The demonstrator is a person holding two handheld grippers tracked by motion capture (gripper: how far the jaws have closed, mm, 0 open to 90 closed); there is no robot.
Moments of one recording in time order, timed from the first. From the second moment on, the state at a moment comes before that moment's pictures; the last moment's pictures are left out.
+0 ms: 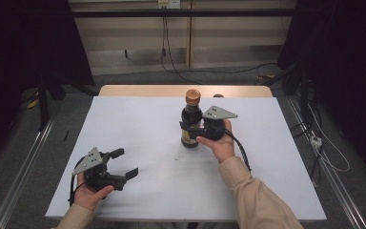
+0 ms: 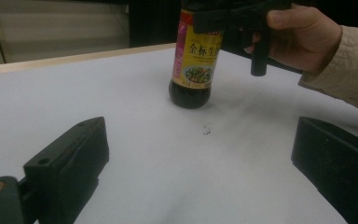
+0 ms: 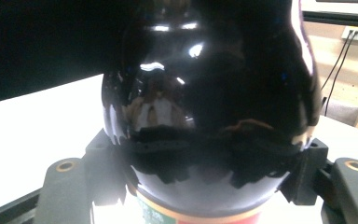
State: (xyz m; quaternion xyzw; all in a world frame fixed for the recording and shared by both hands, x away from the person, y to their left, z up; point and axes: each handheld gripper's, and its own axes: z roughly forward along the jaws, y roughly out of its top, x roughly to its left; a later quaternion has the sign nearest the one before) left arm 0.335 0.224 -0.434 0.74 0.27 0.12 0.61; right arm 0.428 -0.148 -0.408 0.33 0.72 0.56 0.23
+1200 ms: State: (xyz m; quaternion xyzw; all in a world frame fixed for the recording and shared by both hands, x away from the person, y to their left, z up) left arm 0.375 0.178 -0.390 0.74 0.28 0.11 0.60; right arm 0.428 -0.148 -0.410 0.33 0.72 0.56 0.23
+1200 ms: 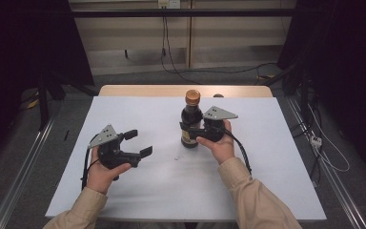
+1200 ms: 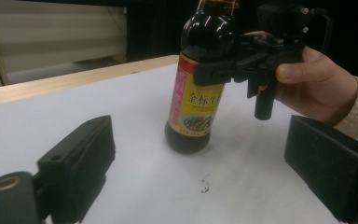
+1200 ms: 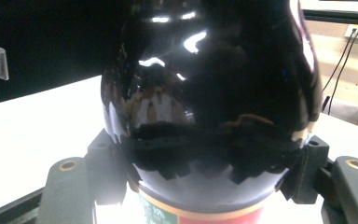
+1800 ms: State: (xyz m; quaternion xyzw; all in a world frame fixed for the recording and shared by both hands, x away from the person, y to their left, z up) left arm 0.394 0.163 -0.379 0.74 0.28 0.11 0.60; right arm 0.427 -0.148 -0.410 0.33 0.72 0.56 0.23
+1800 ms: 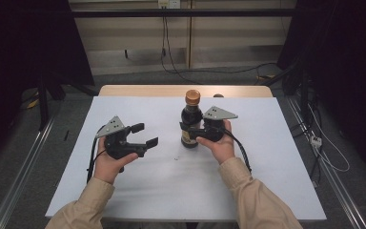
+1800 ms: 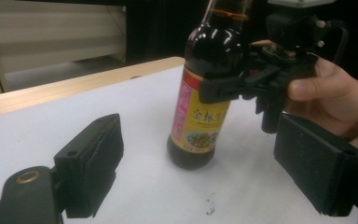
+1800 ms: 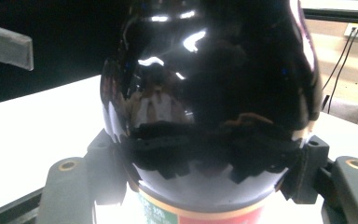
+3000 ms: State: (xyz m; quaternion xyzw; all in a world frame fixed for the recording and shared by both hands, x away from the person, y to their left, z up) left arm 0.421 0.121 -0.352 0.76 0.25 0.10 0.59; right arm 0.427 -0.148 -0.409 0.33 0.72 0.56 0.22
